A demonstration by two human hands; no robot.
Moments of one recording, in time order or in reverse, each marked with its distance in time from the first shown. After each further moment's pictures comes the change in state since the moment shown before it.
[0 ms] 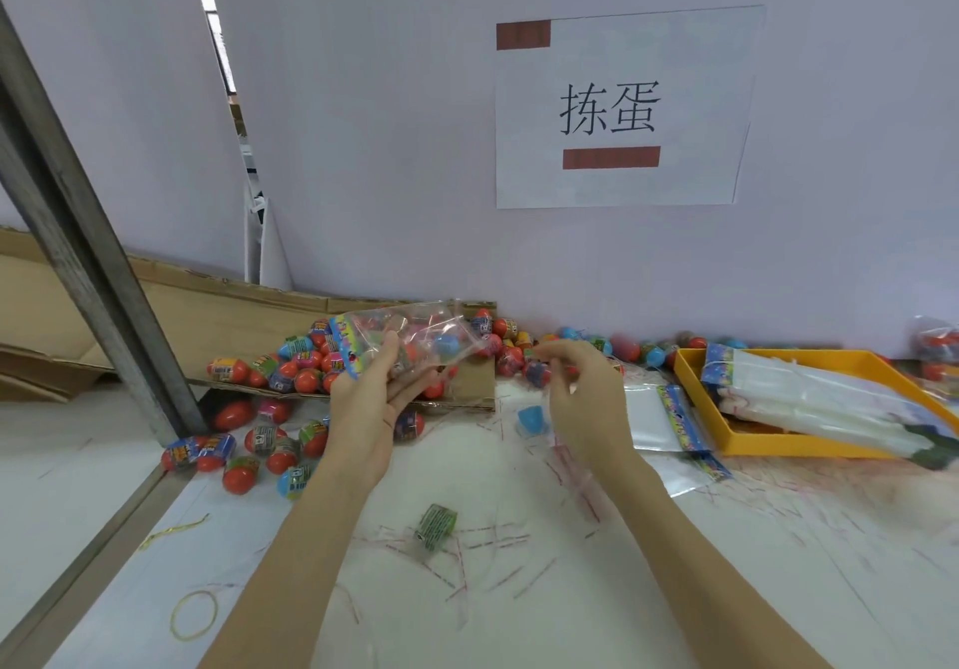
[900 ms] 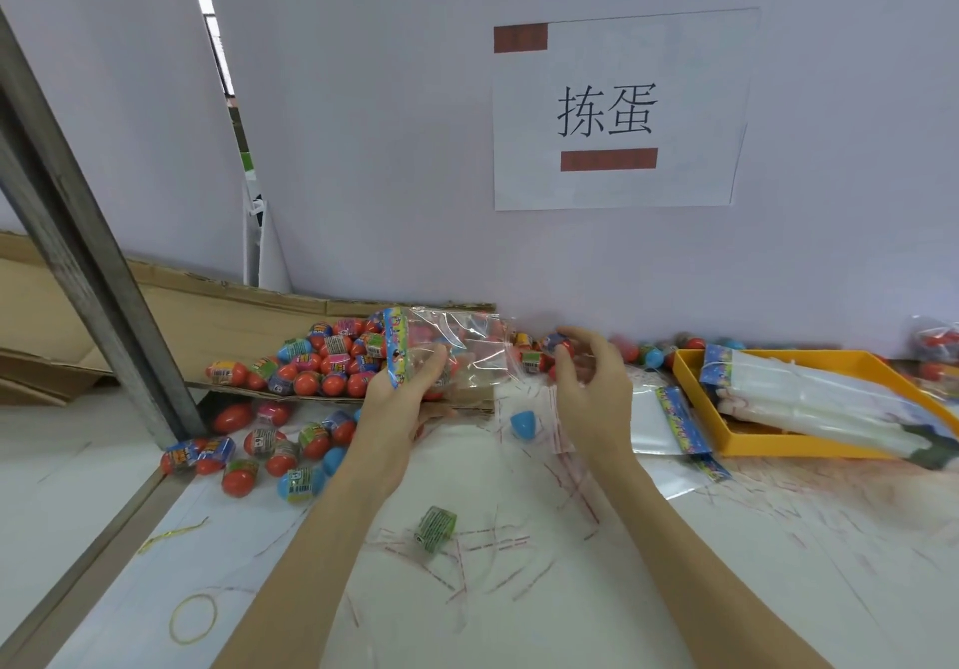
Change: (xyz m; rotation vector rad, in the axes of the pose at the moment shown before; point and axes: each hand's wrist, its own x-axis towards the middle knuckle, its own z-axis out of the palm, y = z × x) left_hand -0.013 -0.011 0.011 0.249 -0.177 -0.039; right_hand 0.003 0.001 0.004 0.238 0.163 0.141
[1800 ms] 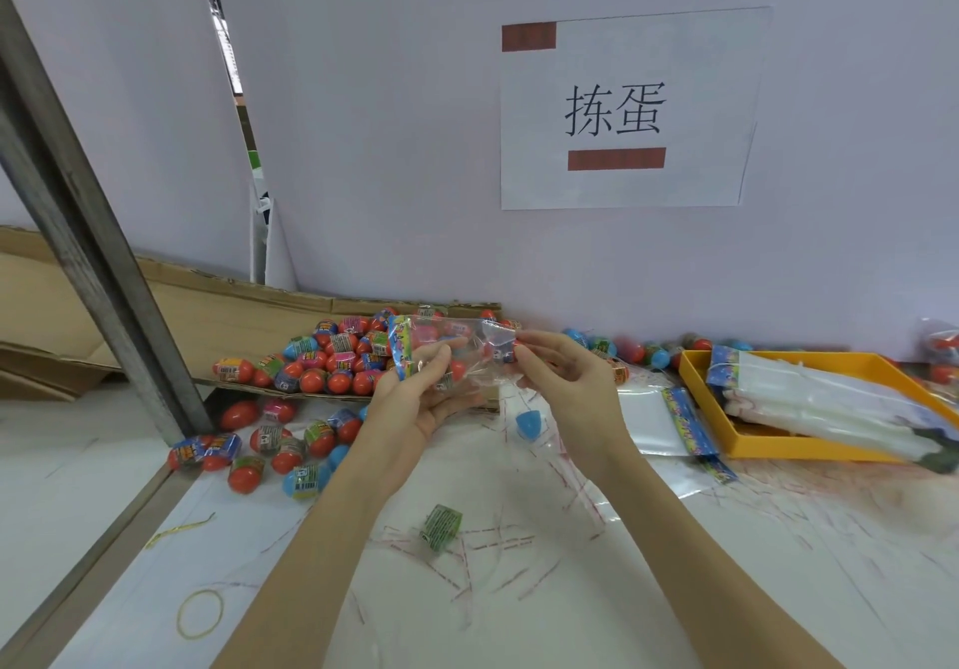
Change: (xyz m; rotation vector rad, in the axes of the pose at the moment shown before) left_hand 0.001 0.002 0.002 -0.143 -0.079 -0.030; right_hand -0.007 -0.021 0.007 0.462 -0.303 0.166
